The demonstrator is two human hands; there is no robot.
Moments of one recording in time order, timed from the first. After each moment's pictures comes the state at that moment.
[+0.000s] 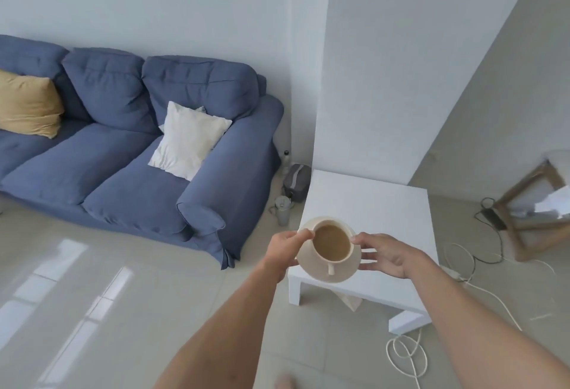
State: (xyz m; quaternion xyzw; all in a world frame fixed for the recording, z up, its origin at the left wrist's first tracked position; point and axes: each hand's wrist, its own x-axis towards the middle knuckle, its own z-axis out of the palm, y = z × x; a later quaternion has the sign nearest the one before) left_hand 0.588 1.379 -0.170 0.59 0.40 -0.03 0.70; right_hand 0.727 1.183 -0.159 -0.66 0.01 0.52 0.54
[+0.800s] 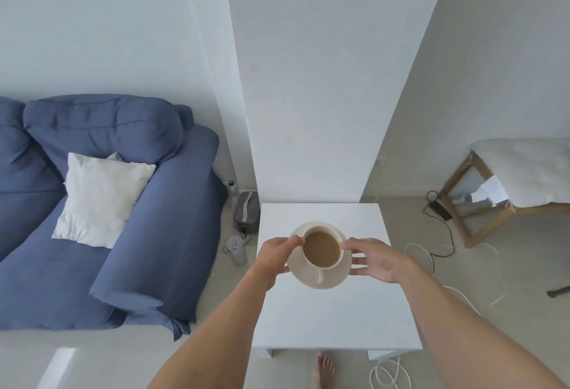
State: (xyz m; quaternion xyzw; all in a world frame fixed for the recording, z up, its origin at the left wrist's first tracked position) left_hand 0.803 1.388 -0.180 0.63 0.32 -0.11 0.70; right_hand 0.893 1.161 -0.163 -0.65 0.08 0.46 0.60
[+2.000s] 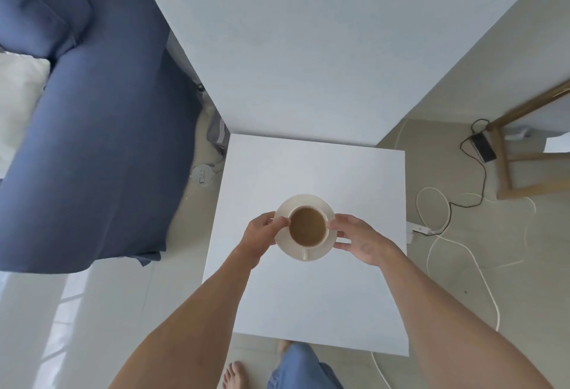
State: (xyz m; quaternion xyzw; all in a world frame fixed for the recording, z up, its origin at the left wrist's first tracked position) left_hand 0.966 1.375 -0.399 0.59 0.40 -0.19 0.68; right_hand 1.079 1.166 -0.406 -0.60 0.15 0.56 0.55
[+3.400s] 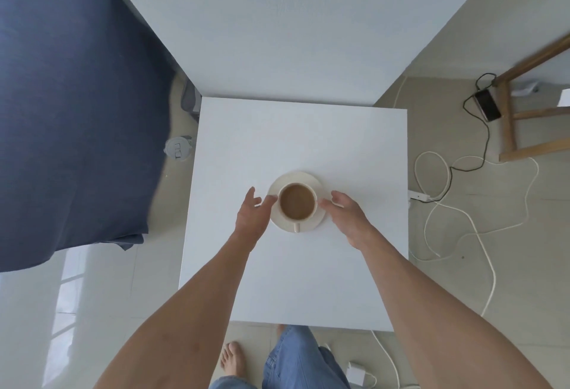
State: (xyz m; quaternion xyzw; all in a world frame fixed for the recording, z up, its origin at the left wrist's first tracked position) left_hand 0.976 1.350 -0.490 0.61 0.51 -0.18 0.58; right_hand 1.064 1.160 -0.495 -0.72 0.18 0.44 0.51
